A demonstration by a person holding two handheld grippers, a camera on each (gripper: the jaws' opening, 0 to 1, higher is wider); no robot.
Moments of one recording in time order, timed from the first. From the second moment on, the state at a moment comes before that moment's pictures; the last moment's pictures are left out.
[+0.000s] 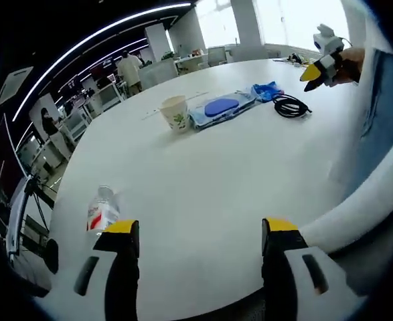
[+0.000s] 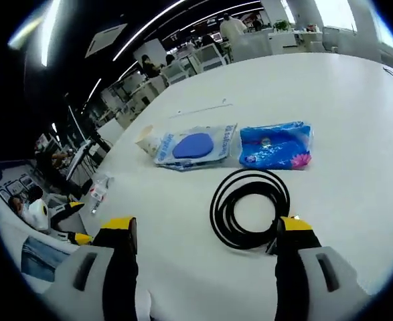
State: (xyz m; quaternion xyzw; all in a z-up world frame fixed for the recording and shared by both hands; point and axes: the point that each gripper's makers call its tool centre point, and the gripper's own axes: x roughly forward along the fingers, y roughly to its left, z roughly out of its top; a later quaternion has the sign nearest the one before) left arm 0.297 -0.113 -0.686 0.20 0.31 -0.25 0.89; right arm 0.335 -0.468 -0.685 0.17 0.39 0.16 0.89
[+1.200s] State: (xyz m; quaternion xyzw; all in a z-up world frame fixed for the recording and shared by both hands) left arm 0.455 -0.017 -0.681 0.02 0.45 -0.15 0.88; right arm 0.299 -0.521 -0.698 0.24 0.39 0.07 0.89
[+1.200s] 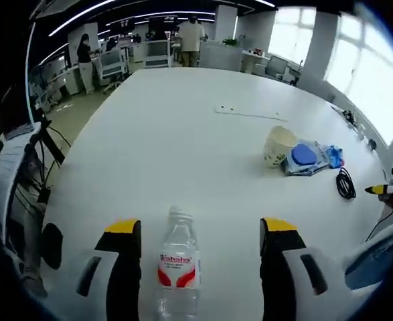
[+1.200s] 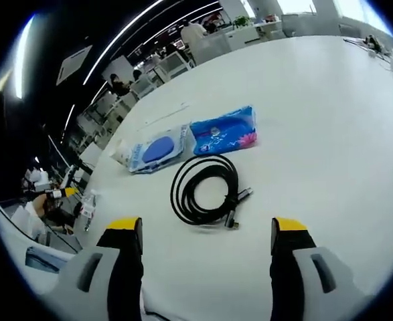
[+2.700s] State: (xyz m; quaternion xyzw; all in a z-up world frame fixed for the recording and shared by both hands) left arm 0.481 -0.006 -0.760 0.07 0.52 -0.14 0.84; right arm 0.303 -0.522 -0.703 0.28 0.38 0.05 0.88
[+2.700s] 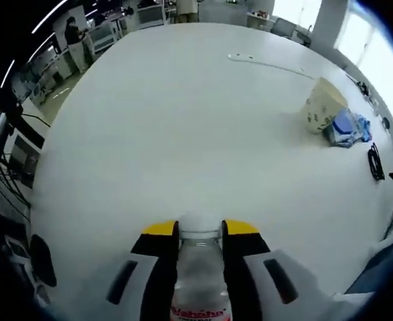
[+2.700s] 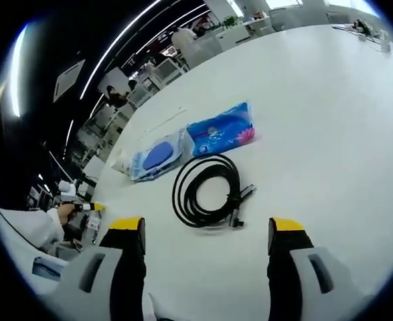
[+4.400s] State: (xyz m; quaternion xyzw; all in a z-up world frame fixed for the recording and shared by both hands) left arm 0.574 -0.075 -0.529 -0.01 0.21 -0.17 0.96; right arm 0.293 -0.511 -0.701 0.27 0.38 0.08 0.88
